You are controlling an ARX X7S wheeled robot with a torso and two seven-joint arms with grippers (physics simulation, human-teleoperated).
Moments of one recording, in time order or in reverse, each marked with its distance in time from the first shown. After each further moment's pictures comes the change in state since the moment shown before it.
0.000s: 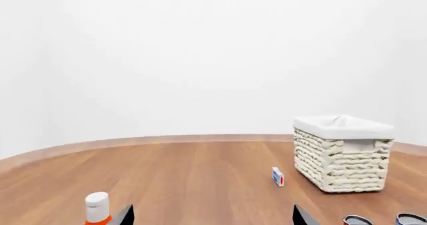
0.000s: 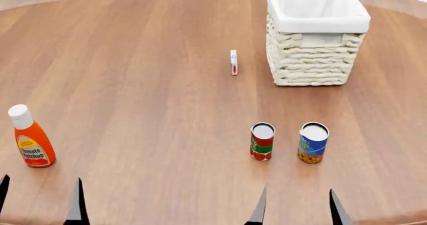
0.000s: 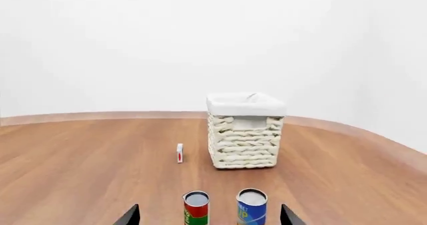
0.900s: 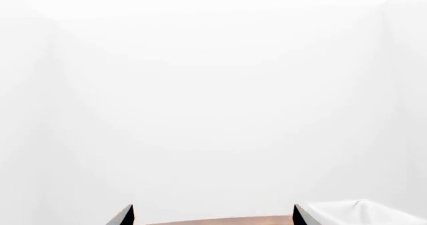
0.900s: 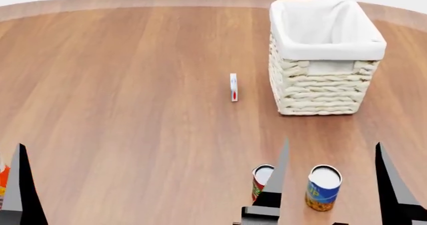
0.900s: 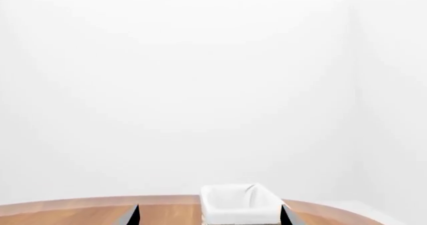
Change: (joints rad) left arm 0.009 -0.085 0.017 0.542 0.001 -0.270 -0.076; right arm 0.047 0.084 0.006 -0.548 0.061 0.328 0.103
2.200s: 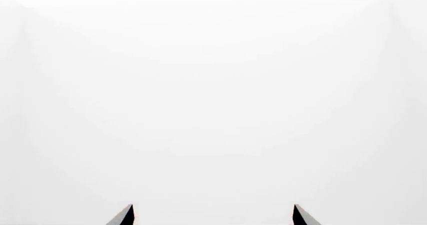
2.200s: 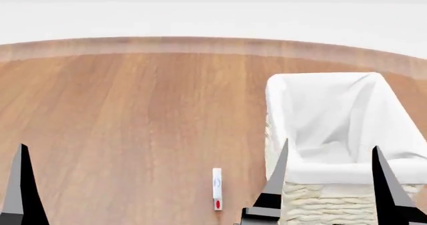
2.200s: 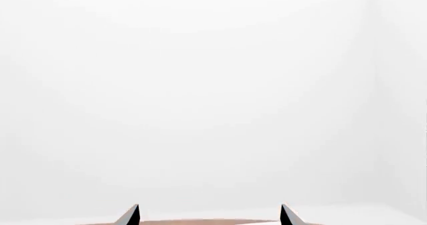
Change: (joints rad) left arm -0.012 -0.054 0.043 0.033 -0.034 -0.022 -0.063; right arm -0.008 0.034 -0.011 0.026 0.066 -0.036 0.052
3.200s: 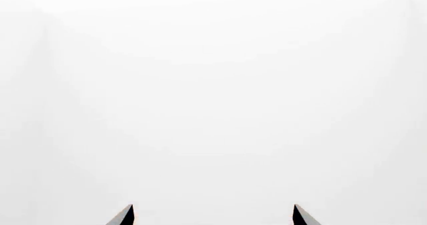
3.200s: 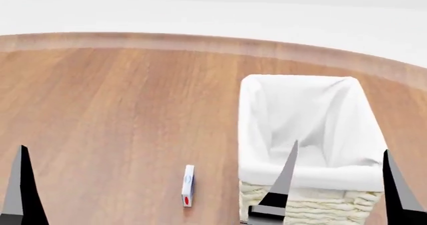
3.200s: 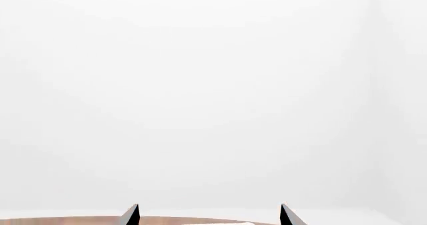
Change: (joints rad) left arm 0.003 -0.037 0.012 -0.011 -0.032 0.022 -0.041; right arm 0.001 0.043 -0.038 0.011 -0.046 0.007 0.078
